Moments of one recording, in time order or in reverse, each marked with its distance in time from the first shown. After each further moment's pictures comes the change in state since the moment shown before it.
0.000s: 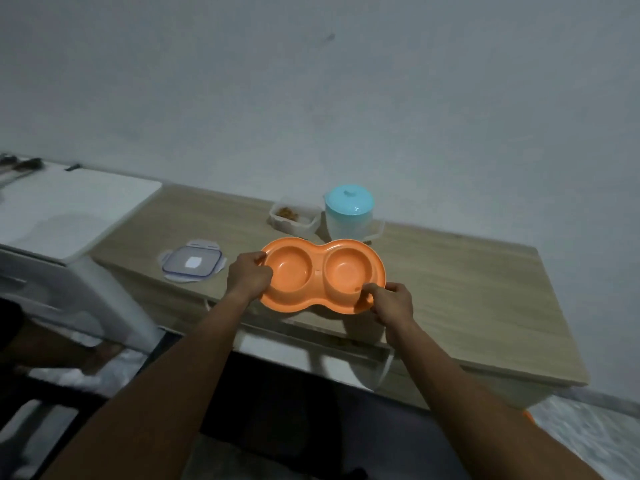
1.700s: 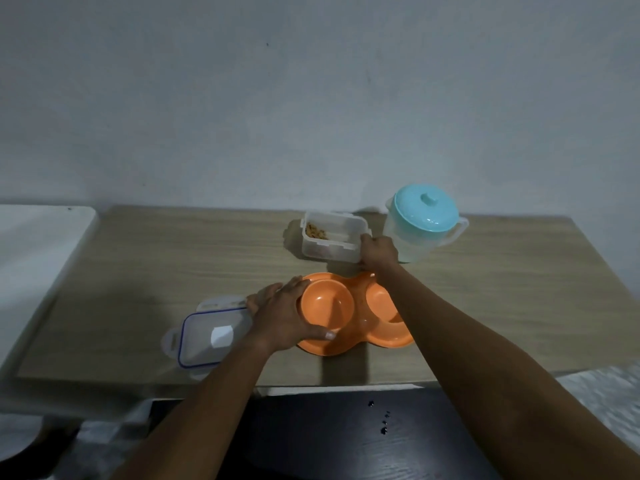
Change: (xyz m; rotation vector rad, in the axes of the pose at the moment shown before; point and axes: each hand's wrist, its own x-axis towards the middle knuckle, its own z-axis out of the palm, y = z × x) left_hand 0.224 -0.097 -0.043 0.387 -0.637 0.465; right_hand 0.168 -0.088 0.246 -0.281 0.244 -0.026
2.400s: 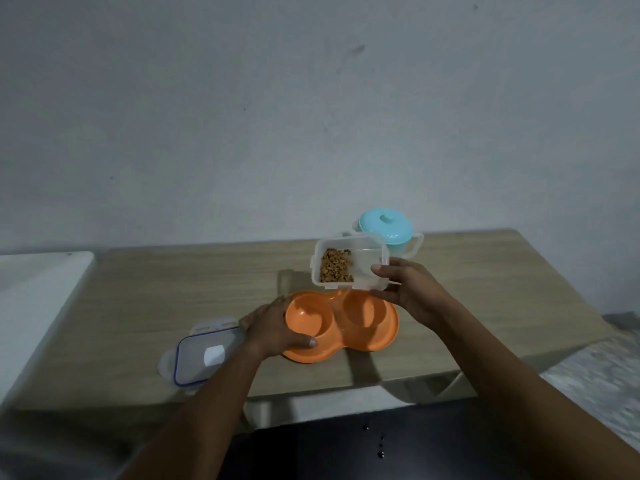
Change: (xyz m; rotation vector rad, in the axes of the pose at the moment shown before) left_hand -0.008 0.006 0.001 -0.117 0.039 0.052; right_hand -0.146 0.001 -0.133 0.658 -0.328 -0.056
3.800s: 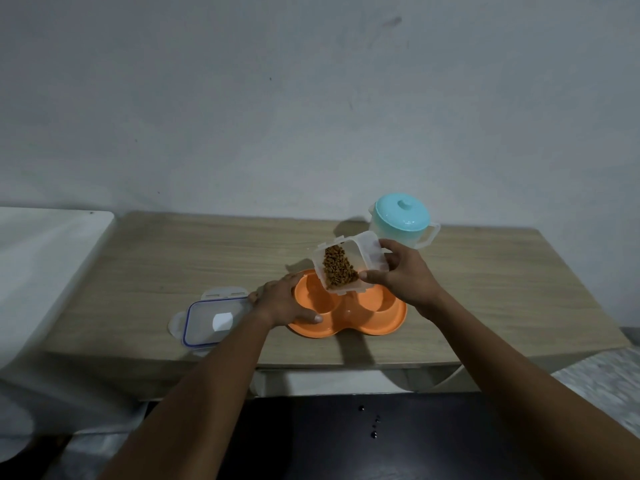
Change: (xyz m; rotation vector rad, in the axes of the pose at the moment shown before) left_hand 0.009 -0.006 0.004 0.073 -0.008 -0.083; right_hand 0.010 0.018 0.009 -0.644 -0.041 -0.259
